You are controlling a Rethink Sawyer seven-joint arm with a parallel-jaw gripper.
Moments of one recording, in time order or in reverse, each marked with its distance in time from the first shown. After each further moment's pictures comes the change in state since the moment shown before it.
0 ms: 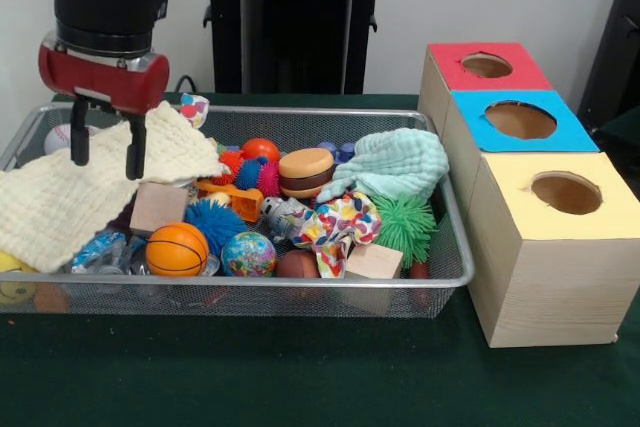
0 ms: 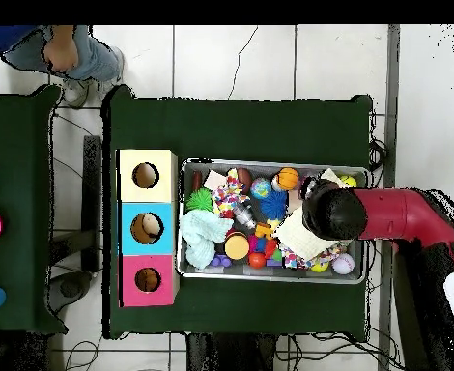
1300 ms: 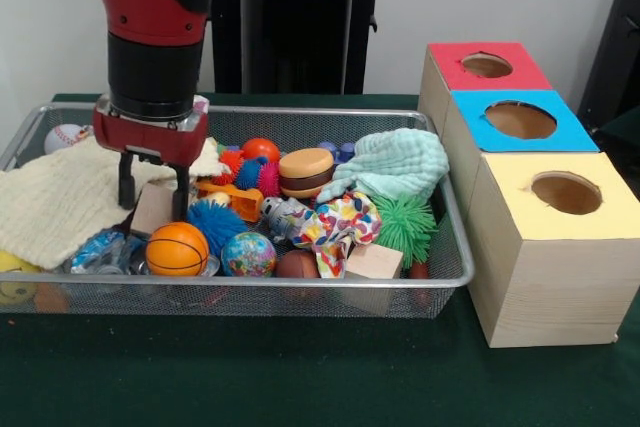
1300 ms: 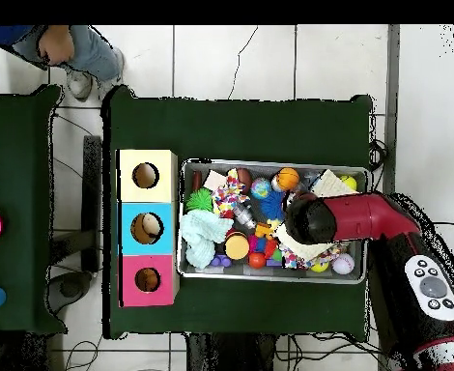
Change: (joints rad) arm 0.039 0.125 -0.028 -0.002 -0.096 -0.069 0.000
